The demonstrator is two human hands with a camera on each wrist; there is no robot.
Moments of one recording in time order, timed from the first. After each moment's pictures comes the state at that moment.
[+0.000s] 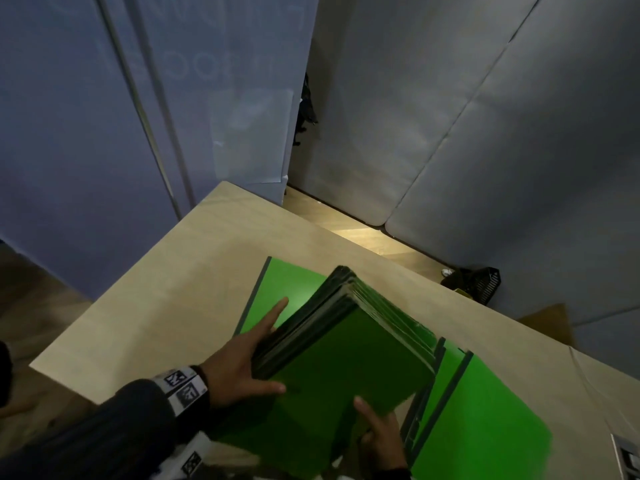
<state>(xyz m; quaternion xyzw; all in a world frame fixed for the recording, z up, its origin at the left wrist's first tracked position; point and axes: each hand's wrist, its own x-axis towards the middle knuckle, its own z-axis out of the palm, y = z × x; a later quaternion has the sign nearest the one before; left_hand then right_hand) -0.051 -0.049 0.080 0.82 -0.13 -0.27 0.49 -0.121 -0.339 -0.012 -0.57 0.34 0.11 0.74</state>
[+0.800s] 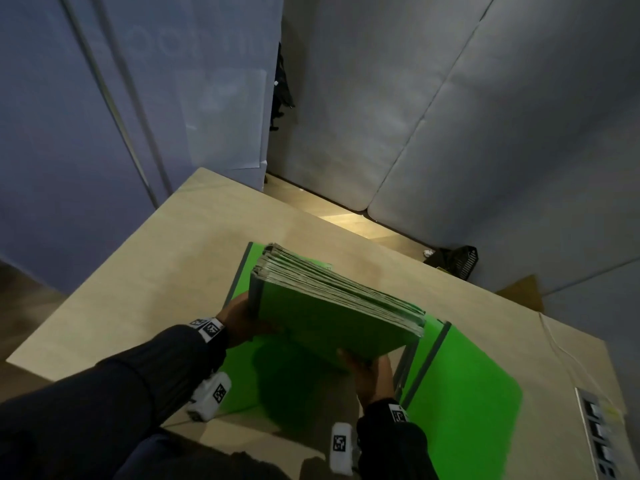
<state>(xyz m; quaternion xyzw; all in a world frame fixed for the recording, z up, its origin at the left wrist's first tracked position) -0.001 -0.074 0.034 0.81 -0.06 -0.28 0.51 -0.099 -0.349 0.019 -0.73 0.24 0.07 0.64</state>
